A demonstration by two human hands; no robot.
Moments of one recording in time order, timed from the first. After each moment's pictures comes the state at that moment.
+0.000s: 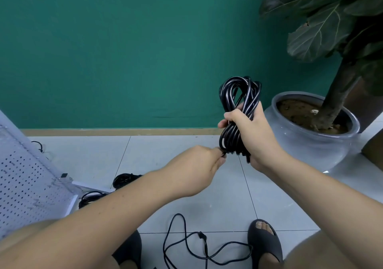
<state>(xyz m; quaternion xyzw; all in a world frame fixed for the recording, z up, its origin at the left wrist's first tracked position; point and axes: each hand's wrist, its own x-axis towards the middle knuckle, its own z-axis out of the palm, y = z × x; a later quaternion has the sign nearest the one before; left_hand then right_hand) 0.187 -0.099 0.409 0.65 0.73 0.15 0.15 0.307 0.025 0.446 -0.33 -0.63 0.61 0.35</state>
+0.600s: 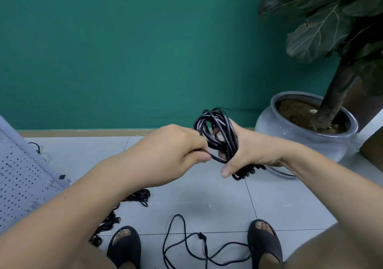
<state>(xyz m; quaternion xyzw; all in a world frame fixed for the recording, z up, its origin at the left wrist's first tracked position) 0.154 -0.139 0.471 0.72 0.67 0.18 0.07 0.322 0.068 0.428 -0.14 -0.84 0.52 -0.01</state>
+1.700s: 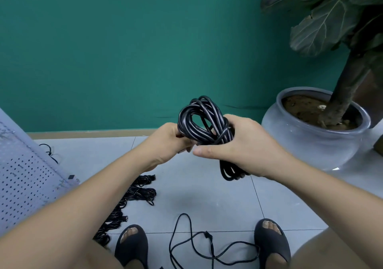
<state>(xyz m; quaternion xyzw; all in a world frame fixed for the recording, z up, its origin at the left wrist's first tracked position) 0.121 -0.100 0.422 0.48 0.72 0.40 0.30 0.327 -0.005 0.476 -0.30 -0.87 0.35 0.15</state>
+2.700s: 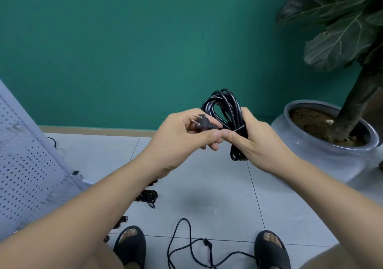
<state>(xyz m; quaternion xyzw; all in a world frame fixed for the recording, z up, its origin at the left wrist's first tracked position) 0.153 -0.126 0.461 0.48 0.60 0.58 0.26 0.308 0.039 0.449 -0.20 -0.90 0.31 0.23</state>
